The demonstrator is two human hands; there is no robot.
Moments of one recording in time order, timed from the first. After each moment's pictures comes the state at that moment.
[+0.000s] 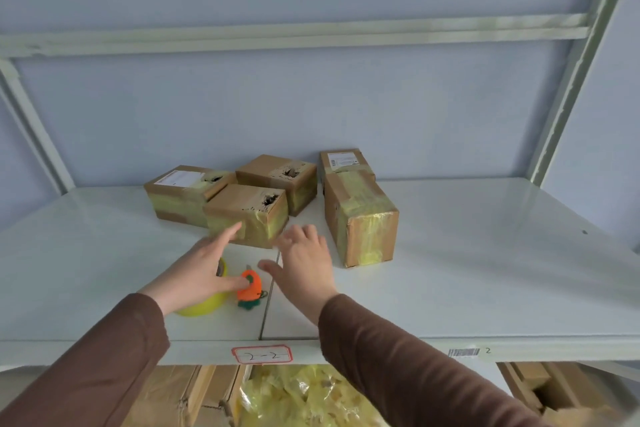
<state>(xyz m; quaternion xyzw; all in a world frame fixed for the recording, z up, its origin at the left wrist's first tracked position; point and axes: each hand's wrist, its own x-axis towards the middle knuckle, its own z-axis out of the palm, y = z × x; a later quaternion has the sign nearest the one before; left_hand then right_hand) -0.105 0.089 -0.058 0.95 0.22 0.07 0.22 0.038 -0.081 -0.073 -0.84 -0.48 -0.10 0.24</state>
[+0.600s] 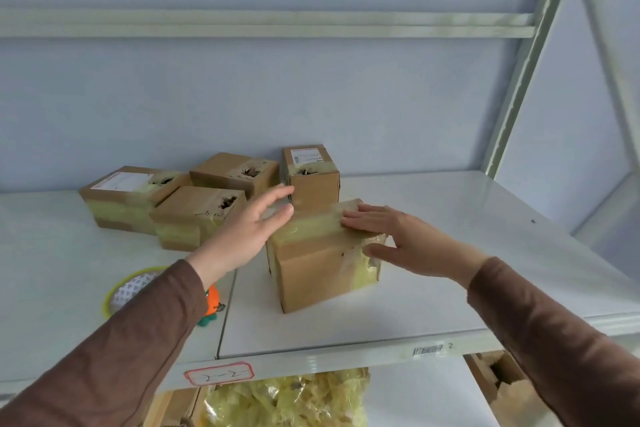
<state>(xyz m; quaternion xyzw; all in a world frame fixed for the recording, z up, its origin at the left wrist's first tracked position) 0.009 -0.002 -0.004 0.88 0.08 0.16 0.44 0.172 -0.261 -0.005 -0.79 -0.58 0.03 0.20</state>
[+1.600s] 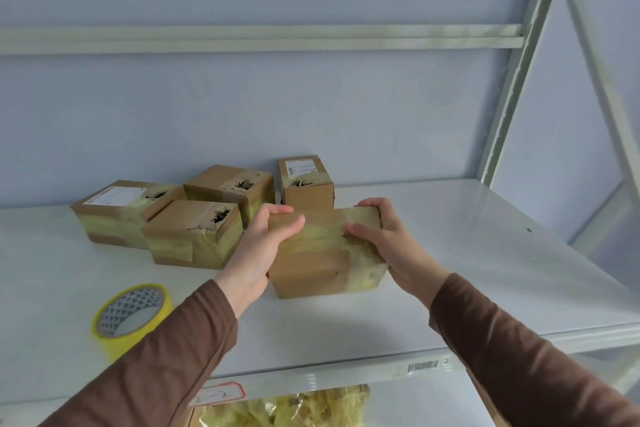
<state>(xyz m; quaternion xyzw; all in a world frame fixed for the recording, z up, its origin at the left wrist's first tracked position) 0.033 -0.050 -0.010 0.65 0.20 0.23 0.70 0.158 -0.230 -0.016 -0.60 -0.23 0.25 0.72</state>
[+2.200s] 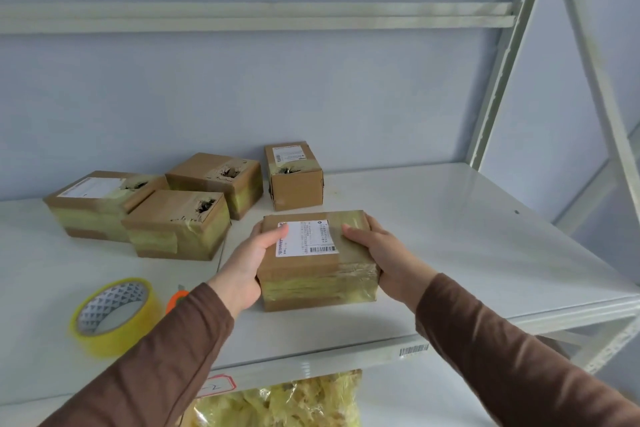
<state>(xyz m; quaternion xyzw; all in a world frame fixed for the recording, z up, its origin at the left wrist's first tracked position) 0.045 -0.037 -0.054 0.55 0.27 0.09 0.79 0.156 -0.232 -0.047 -0.55 -0.12 0.36 0.74</state>
